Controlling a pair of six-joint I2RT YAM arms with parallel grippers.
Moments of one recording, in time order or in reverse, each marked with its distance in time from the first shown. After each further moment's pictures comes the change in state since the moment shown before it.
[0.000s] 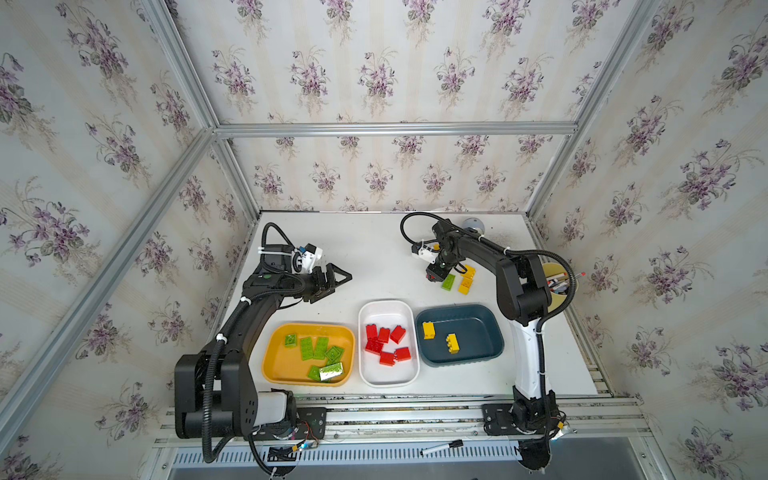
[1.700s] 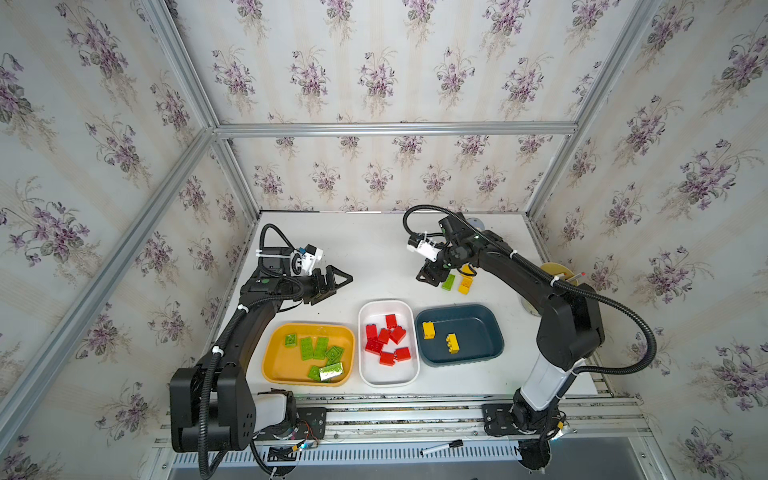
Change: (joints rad) left arm -0.006 -0.067 -0.024 -0.005 0.031 -0.008; right arm 0.059 -0.429 -0.208 0.072 -0.155 0.029
